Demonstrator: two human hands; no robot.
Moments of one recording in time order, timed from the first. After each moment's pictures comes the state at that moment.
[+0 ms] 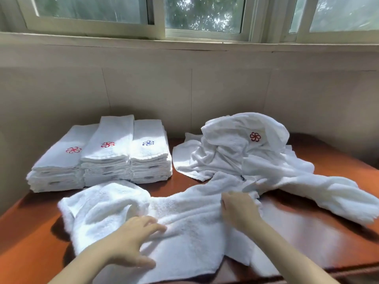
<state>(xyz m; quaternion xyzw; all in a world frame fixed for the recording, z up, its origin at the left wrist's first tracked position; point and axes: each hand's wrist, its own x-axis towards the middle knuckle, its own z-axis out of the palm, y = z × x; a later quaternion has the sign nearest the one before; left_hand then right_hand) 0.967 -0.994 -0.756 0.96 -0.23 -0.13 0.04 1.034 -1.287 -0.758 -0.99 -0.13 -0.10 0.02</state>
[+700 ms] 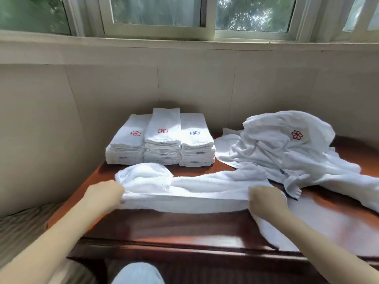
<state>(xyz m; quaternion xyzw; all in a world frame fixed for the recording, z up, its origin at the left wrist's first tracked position) 0.897 -0.848 -0.705 0.98 0.13 -0.07 -0.15 0.985 -1.230 -0.739 -0.98 -0.13 -0.10 -0.08</state>
